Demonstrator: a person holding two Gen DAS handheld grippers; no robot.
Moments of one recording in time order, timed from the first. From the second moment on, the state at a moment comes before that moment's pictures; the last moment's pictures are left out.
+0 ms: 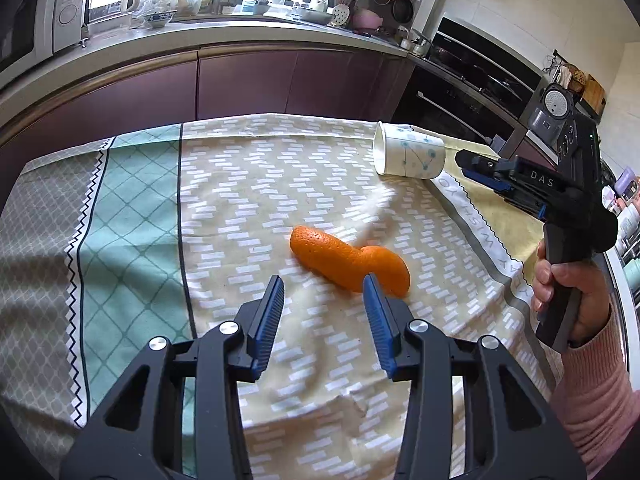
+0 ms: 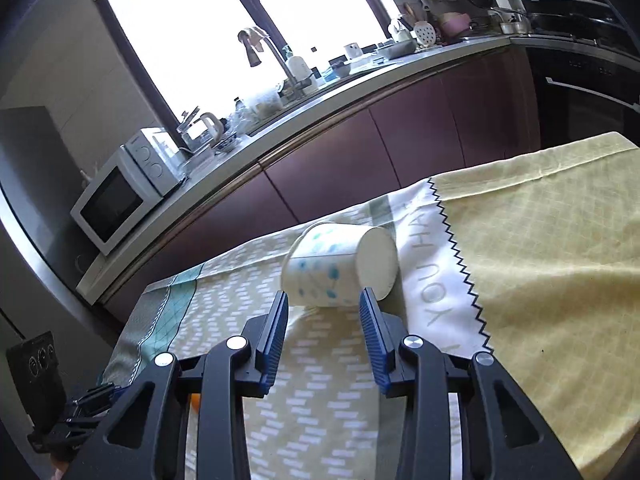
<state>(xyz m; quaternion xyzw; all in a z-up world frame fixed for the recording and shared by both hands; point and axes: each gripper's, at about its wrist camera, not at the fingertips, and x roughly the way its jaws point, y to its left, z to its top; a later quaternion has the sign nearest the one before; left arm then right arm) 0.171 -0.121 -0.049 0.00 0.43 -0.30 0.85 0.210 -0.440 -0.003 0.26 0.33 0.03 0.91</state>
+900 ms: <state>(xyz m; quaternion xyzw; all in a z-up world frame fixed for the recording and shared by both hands) 0.202 -0.157 -0.071 -0.02 0.48 -0.31 0.82 0.231 -0.440 -0.011 0.26 0.32 0.05 0.91</state>
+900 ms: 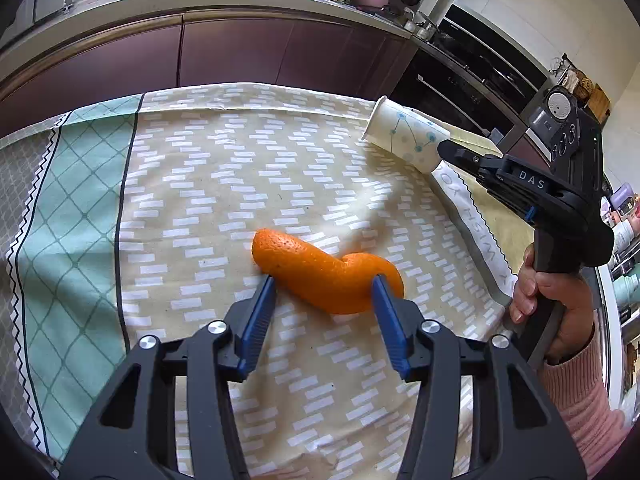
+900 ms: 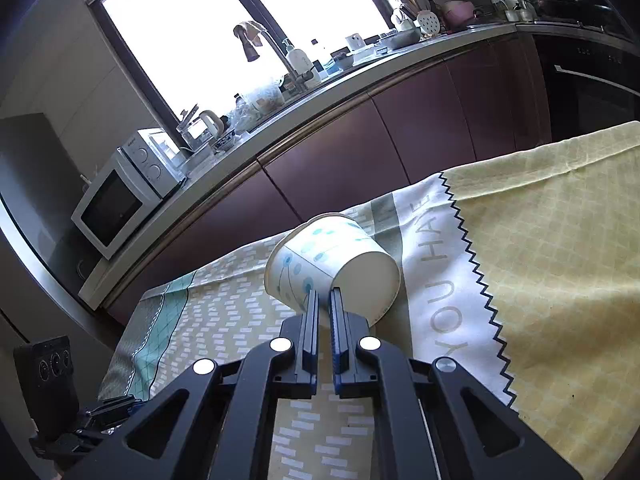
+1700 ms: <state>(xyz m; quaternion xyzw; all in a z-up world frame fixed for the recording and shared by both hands) 0.204 -0.156 -0.069 -0.04 0.49 -0.32 0.81 0.179 -0.422 -0.008 0.30 0.31 0.12 0.89</state>
